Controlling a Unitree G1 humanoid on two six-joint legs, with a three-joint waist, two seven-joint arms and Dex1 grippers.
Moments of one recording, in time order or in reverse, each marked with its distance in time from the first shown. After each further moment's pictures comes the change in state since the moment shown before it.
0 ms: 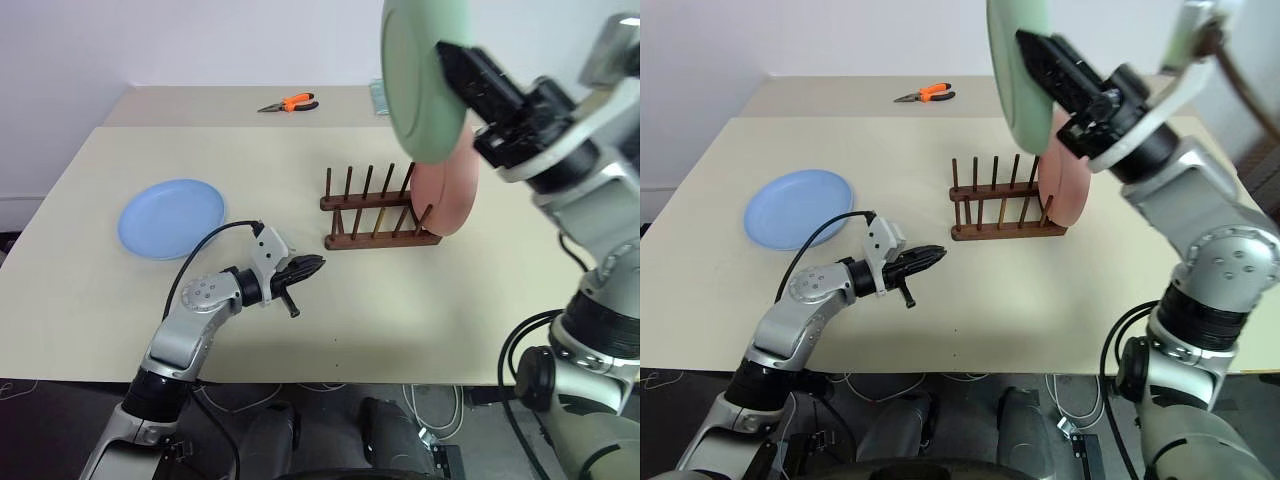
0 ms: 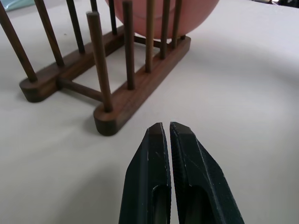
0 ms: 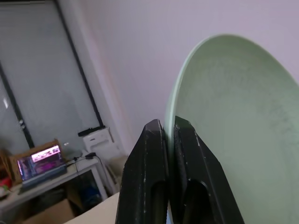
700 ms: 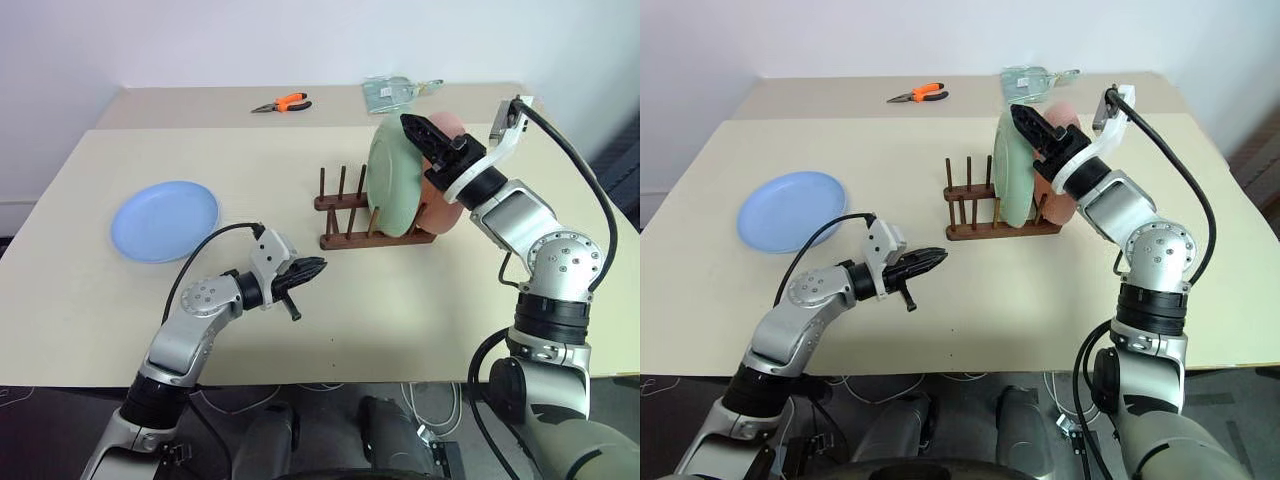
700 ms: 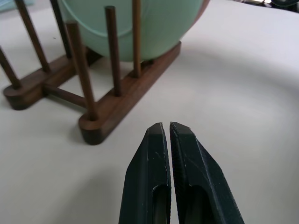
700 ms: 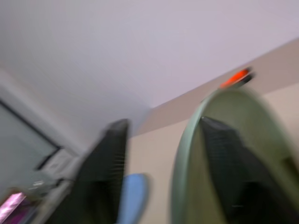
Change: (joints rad) left arm 0.019 0.001 0.004 -0.050 -0.034 0.047 0.008; right arm 0.005 0.045 0.080 0.281 -0.237 -0.114 -0.064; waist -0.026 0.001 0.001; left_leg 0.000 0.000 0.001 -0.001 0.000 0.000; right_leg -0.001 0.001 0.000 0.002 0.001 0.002
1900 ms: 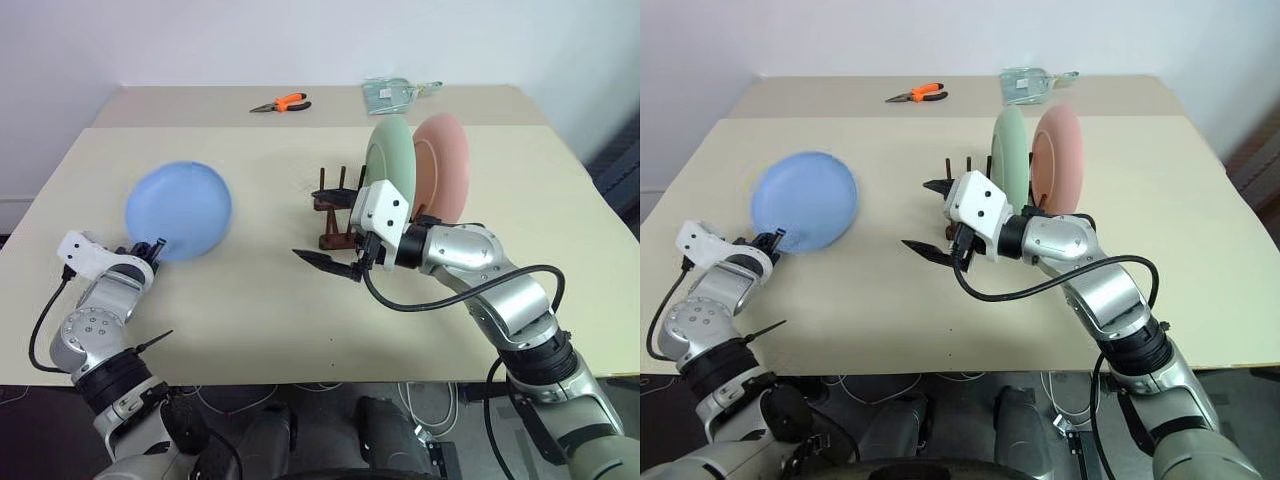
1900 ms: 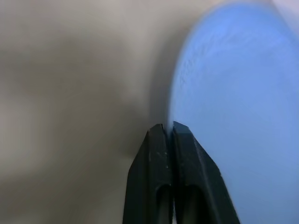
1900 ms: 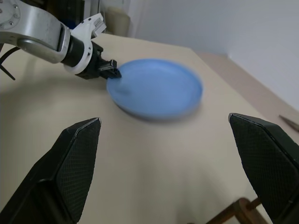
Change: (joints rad) left arm -0.216 -0.198 0.953 0.225 -0.406 0.462 0.928; right arm 0.128 -0.123 0.556 -0.342 -0.771 -0.272 0.575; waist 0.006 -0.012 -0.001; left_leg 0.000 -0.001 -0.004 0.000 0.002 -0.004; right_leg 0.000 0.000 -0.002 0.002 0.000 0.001
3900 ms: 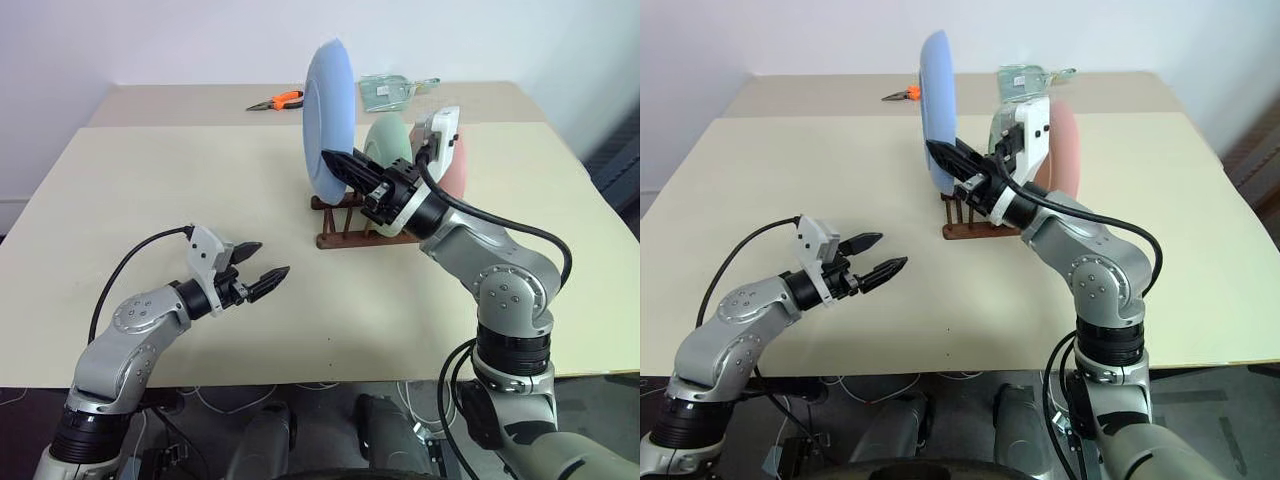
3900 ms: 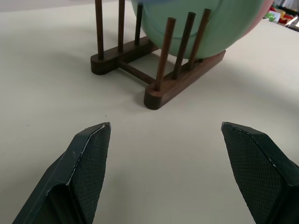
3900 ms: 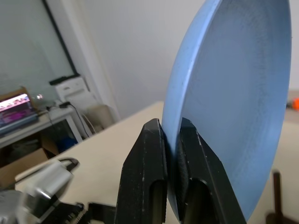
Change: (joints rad) left arm 0.373 0.376 -0.750 -0.383 0.147 -0.362 -0.808; right arm -0.030 0.314 -0.353 0.000 0.428 0.348 -0.356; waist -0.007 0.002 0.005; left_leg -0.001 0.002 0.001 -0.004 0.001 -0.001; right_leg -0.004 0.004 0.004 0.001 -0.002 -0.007
